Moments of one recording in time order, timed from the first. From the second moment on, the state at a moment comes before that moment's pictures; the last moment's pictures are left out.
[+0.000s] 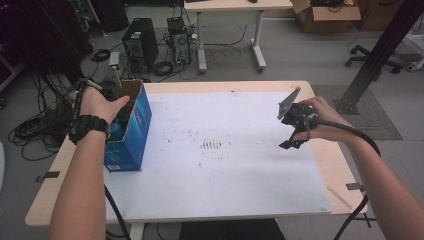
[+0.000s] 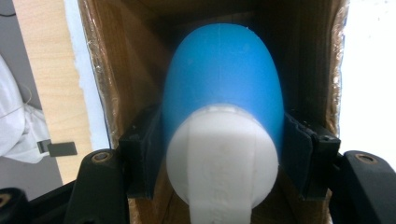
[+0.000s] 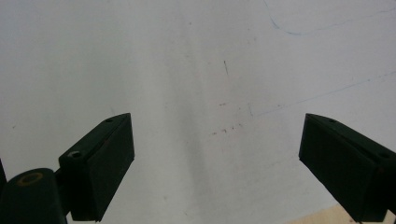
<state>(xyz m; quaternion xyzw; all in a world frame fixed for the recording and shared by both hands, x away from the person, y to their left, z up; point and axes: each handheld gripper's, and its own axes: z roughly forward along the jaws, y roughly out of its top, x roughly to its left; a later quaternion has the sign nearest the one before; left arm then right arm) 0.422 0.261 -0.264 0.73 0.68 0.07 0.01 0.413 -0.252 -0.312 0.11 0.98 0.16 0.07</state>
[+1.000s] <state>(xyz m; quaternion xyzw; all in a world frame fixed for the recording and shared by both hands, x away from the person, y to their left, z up) 0.411 0.217 -0.205 0.79 0.61 0.09 0.05 0.409 -0.250 -0.301 0.11 0.98 0.16 0.07</state>
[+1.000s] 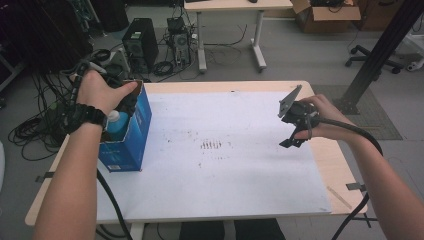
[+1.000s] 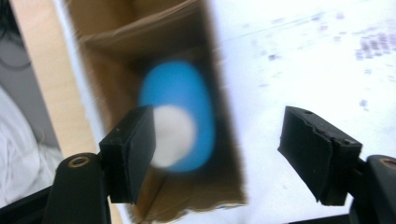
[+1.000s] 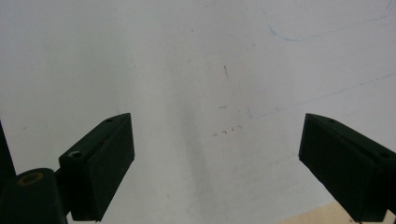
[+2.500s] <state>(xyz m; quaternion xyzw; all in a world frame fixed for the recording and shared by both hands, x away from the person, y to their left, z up) 0.411 0.086 -0.249 0.91 0.41 0.04 0.08 0.401 -0.257 -0.298 0.11 0.98 0.15 0.07</state>
